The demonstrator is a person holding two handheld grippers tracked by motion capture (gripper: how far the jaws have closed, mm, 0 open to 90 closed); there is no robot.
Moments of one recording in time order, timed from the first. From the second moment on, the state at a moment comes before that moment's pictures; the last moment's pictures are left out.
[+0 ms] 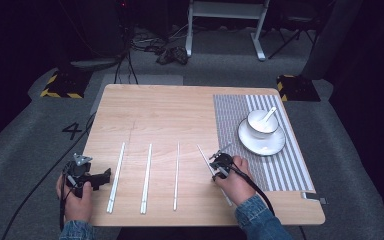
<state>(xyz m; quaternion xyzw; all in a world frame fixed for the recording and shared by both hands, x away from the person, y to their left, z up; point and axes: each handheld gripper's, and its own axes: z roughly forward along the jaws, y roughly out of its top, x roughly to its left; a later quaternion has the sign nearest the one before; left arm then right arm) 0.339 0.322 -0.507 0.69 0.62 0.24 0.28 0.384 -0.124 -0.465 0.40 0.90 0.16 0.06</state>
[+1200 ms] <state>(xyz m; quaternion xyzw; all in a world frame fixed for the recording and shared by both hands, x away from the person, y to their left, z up) 0.339 0.322 -0.507 0.69 0.62 0.24 0.28 0.381 -0.170 -0.438 0.45 0.85 0.27 0.02</state>
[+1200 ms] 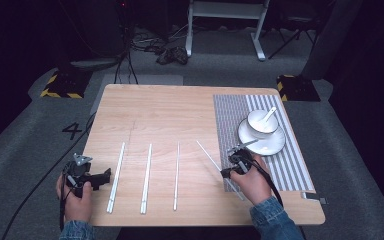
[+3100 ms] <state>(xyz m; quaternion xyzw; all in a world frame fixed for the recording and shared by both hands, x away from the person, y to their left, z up) 0.339 0.322 -0.507 0.69 0.62 0.24 0.28 0.458 -0.261 -0.405 0.46 0.85 0.23 0.14</state>
